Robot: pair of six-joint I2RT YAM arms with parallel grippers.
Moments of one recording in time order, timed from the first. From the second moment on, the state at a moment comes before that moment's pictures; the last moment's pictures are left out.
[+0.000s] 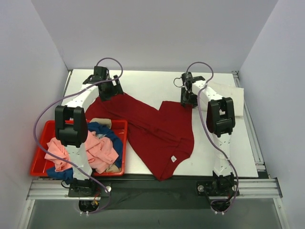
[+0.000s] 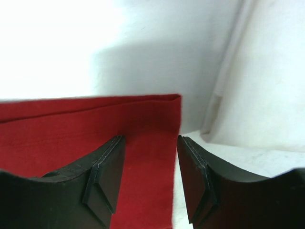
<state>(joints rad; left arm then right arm) -0.13 1.98 1.60 -0.51 0.11 -0.49 0.26 2.27 1.84 -0.85 0.23 0.31</state>
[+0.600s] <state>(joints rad) -0.13 1.98 1.63 -0.54 0.09 -0.49 0.18 2.35 1.96 -0.83 0.19 0.30</state>
